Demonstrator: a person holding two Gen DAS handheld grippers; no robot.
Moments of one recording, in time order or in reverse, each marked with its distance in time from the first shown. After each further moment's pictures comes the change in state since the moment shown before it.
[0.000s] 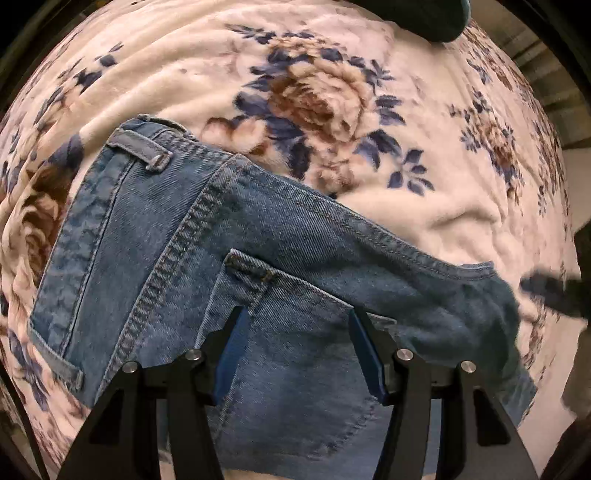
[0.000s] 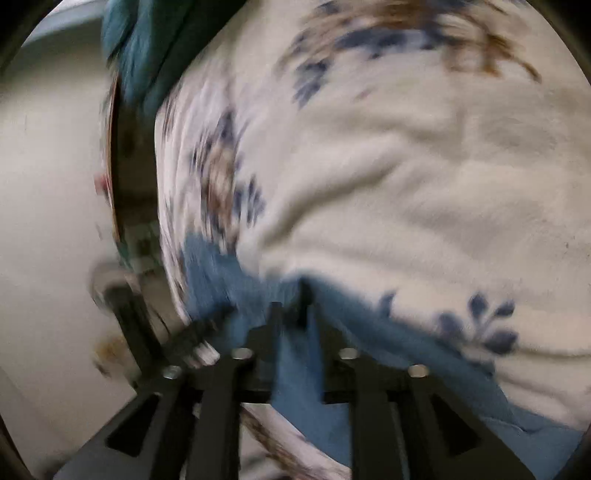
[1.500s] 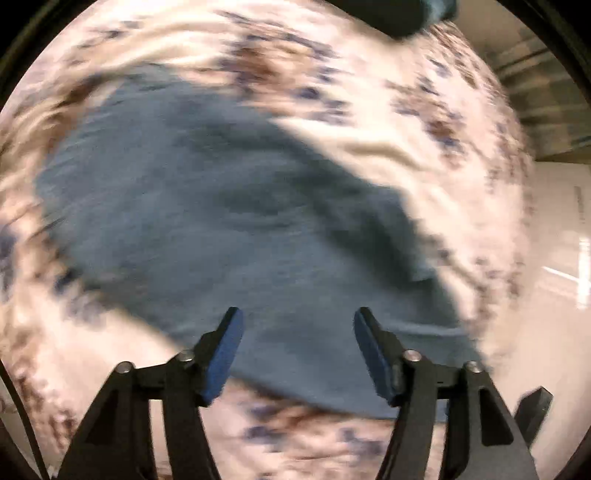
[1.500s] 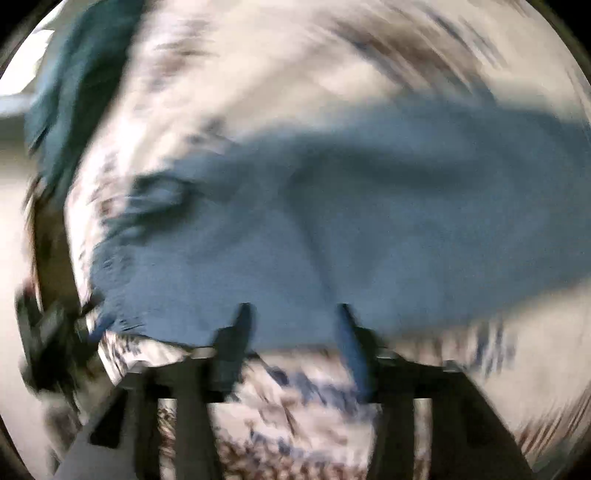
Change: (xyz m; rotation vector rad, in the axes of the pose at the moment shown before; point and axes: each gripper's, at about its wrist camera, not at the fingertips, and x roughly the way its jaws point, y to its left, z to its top) left arm -0.040 -0.063 -0.064 -0.088 0.080 -0.178; right arm -0.057 -0.057 -0.249 0.371 -0.405 -0.314
